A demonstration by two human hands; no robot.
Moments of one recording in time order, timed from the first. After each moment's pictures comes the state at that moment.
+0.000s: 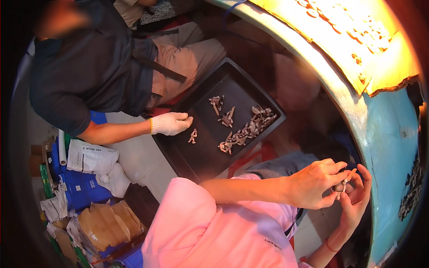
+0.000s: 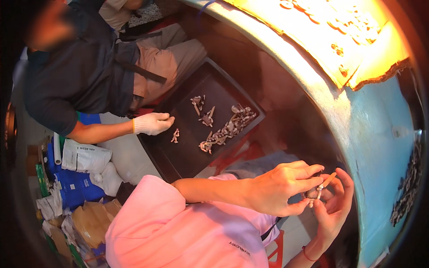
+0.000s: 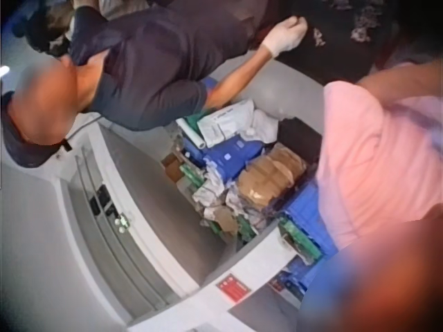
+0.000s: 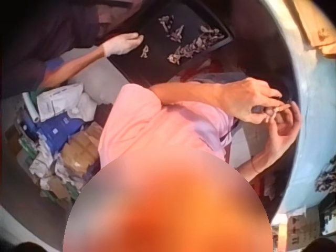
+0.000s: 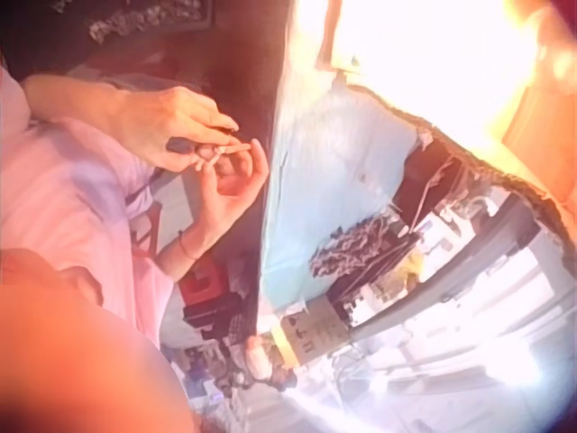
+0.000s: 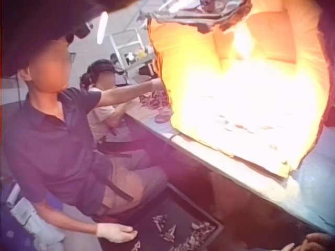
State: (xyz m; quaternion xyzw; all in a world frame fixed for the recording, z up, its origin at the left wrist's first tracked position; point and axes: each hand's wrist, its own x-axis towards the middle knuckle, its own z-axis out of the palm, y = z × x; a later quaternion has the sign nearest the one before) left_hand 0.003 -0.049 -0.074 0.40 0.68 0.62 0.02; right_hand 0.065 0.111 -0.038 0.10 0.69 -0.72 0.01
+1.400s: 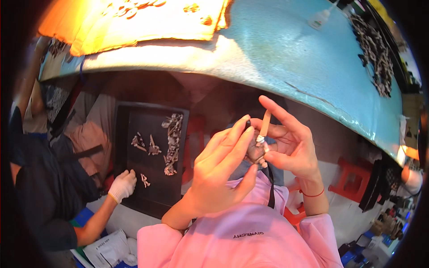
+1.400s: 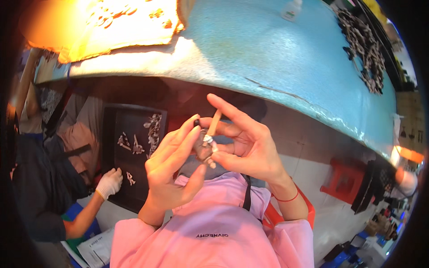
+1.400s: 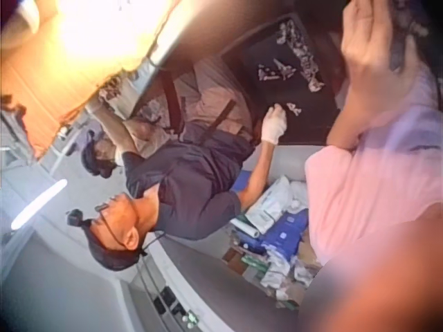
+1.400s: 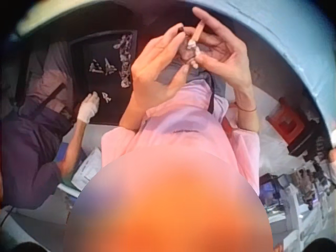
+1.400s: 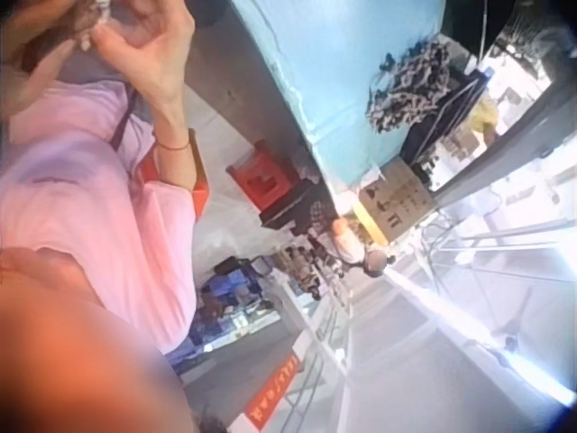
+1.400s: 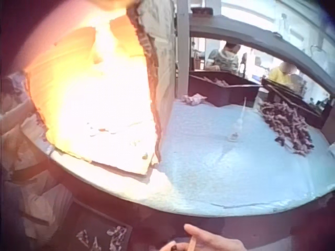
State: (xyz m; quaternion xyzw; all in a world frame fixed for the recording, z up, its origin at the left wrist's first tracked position) left_hand -0.003 -0.057 -0.049 0.43 0.73 0.54 0.03; right_hand 0.064 0.104 -0.049 0.05 0.53 -0.85 -0.04
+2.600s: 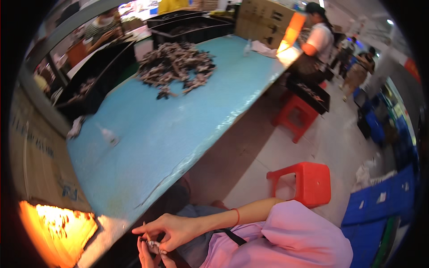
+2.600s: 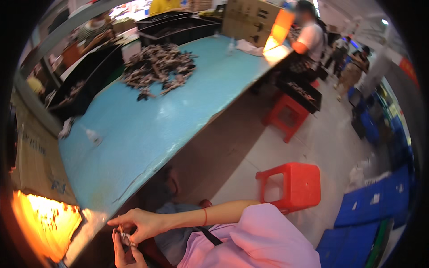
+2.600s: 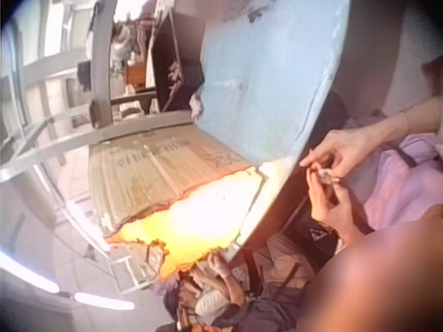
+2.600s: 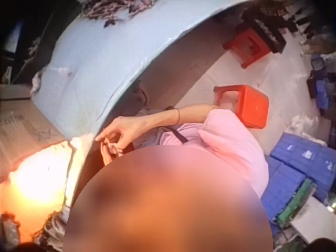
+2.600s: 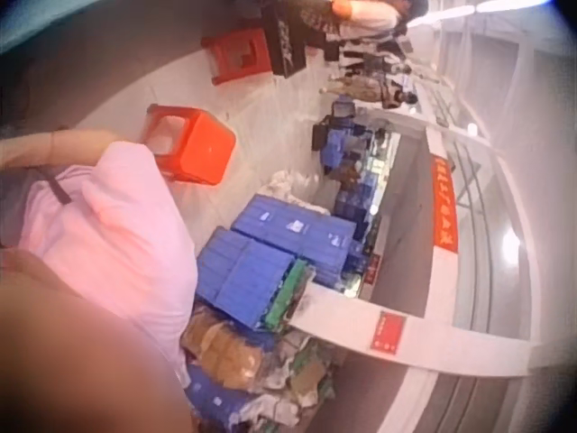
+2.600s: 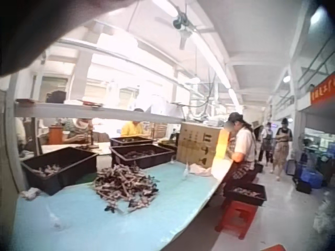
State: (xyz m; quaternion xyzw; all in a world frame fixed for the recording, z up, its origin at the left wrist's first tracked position) left_hand 0.017 -0.032 -0.031 0.45 0.73 0.51 0.03; right_hand 0.076 0.112 -0.062 -0.03 0.65 -0.74 -0.15
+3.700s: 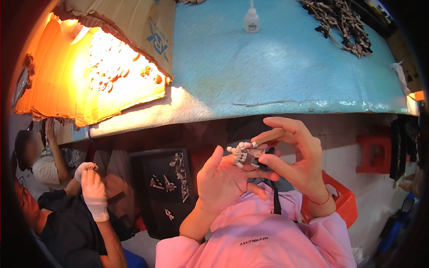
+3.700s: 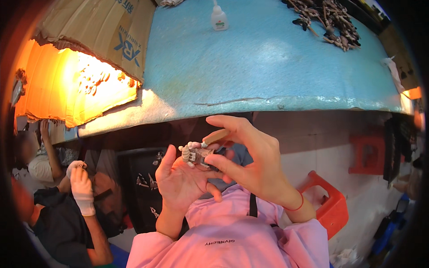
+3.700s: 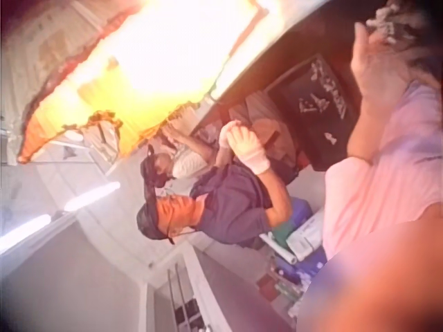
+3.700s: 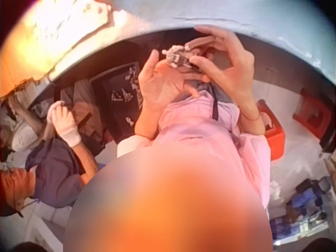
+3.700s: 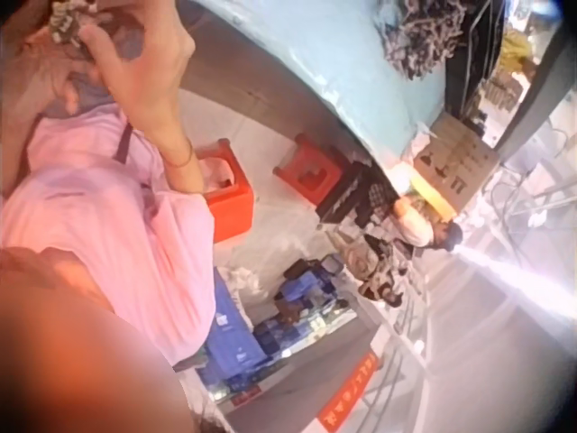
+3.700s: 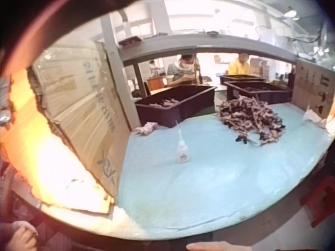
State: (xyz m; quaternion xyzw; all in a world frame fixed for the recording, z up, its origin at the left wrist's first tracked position) left_hand 0.010 -0.005 -0.057 0.00 0.04 0.73 0.68; right_hand 0.110 0.133 -0.018 0.12 0.74 -0.60 -0.27
